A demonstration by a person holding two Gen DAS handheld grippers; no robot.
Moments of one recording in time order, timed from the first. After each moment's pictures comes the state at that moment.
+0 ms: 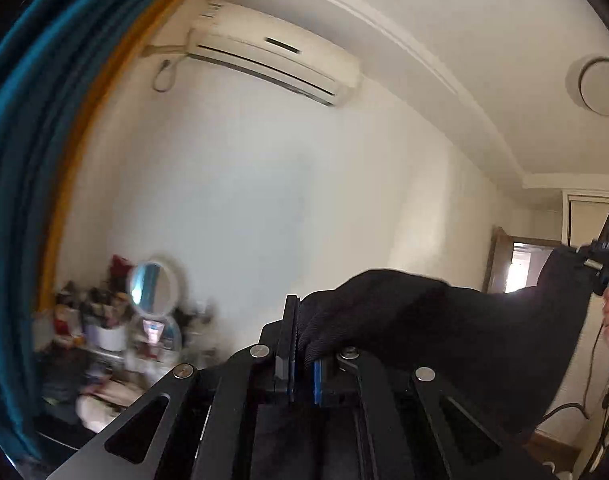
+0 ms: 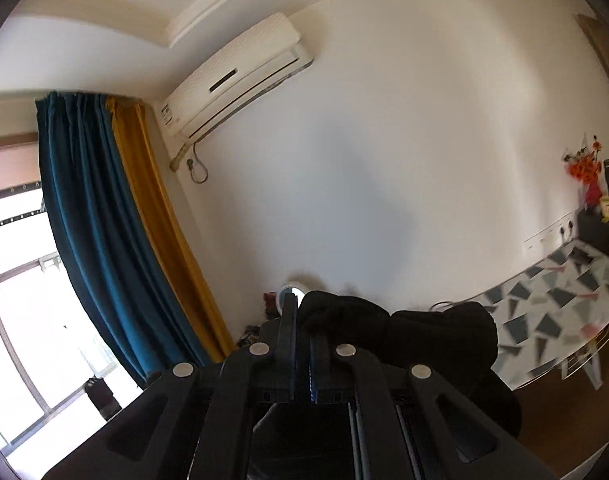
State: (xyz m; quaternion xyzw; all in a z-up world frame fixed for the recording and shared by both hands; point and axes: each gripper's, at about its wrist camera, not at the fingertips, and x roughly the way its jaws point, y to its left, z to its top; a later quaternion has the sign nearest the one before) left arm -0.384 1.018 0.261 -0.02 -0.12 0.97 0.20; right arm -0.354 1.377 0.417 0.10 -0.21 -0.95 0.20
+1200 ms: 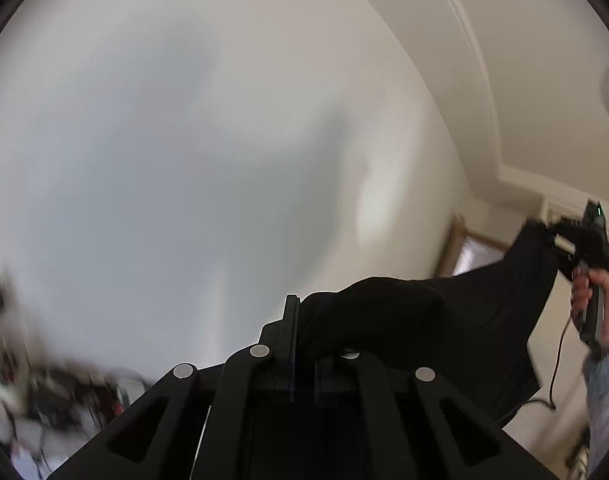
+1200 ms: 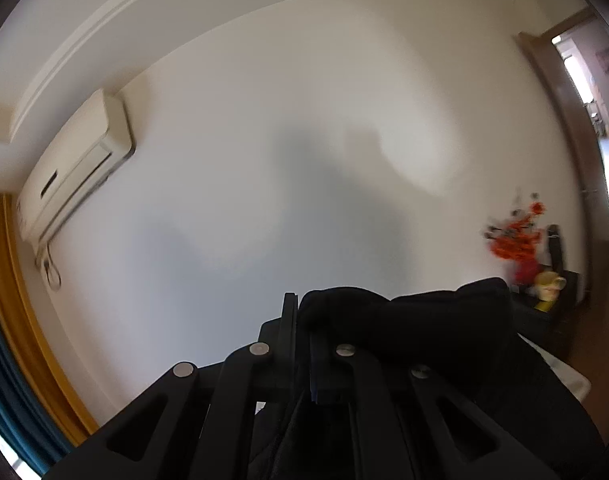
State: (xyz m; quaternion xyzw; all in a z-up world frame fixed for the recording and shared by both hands) left arm -0.803 1.360 0.319 -0.06 -0.17 0.93 0.32; right arm -0.715 1.743 0.512 0.04 -0.24 -0.97 0.03
